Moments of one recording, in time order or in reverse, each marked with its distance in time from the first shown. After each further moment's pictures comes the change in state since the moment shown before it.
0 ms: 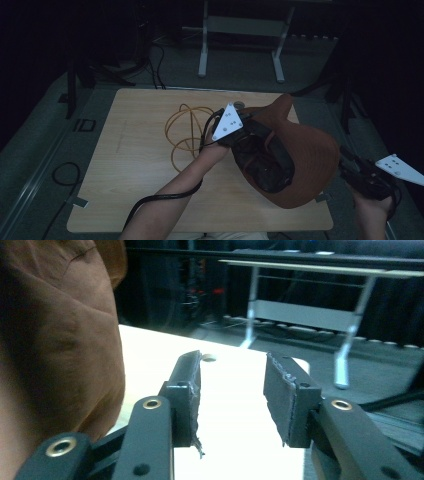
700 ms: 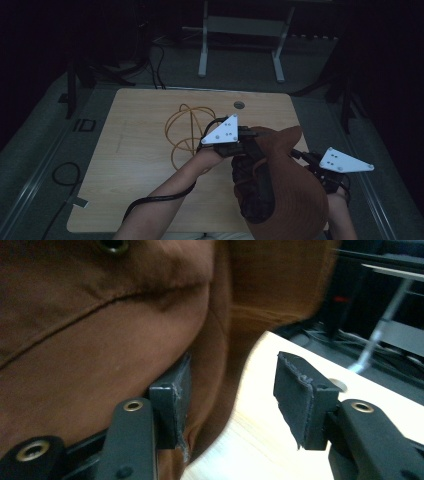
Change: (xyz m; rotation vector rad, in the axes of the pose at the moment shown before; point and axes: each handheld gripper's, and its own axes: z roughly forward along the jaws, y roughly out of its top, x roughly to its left) left arm -0.013 0.002 -0.007 -0.053 -0.383 0.023; right arm 0.078 0.007 0.059 0.028 0.456 -0.190
